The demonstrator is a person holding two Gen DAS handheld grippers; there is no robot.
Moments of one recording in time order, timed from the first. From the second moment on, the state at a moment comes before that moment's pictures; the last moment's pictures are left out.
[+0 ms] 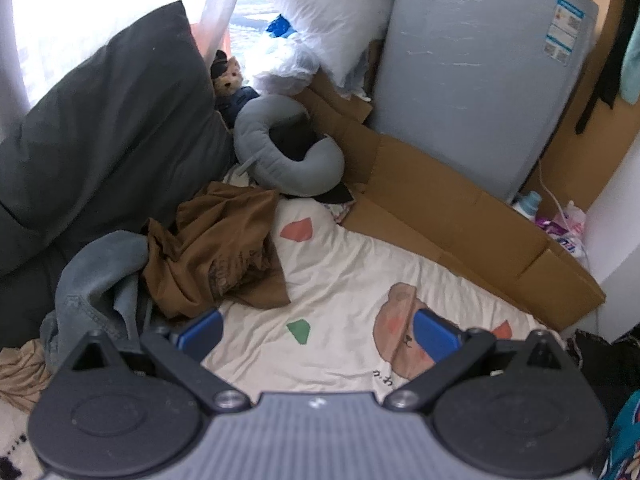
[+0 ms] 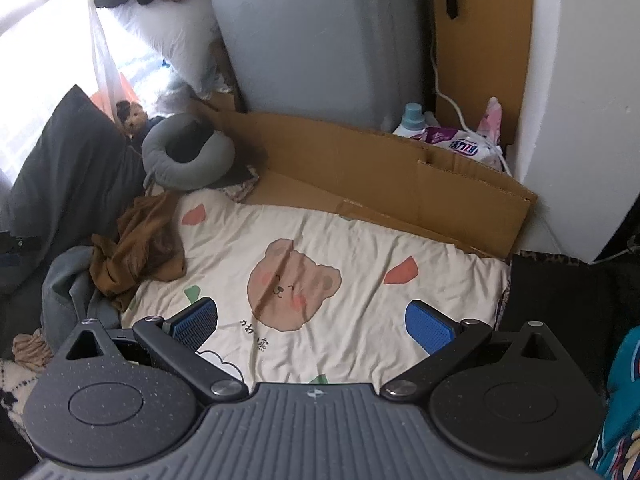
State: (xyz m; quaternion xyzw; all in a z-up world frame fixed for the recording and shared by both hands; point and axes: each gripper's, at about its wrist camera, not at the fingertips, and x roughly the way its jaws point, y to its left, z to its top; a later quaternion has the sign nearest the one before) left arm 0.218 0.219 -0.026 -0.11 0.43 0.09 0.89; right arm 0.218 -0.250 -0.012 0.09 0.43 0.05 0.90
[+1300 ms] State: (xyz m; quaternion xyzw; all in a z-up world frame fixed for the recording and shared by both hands) left arm 0.267 0.334 -0.198 -0.14 0.39 0.21 0.89; right arm 0.284 -0.218 -0.148 0.00 0.38 0.09 0.92
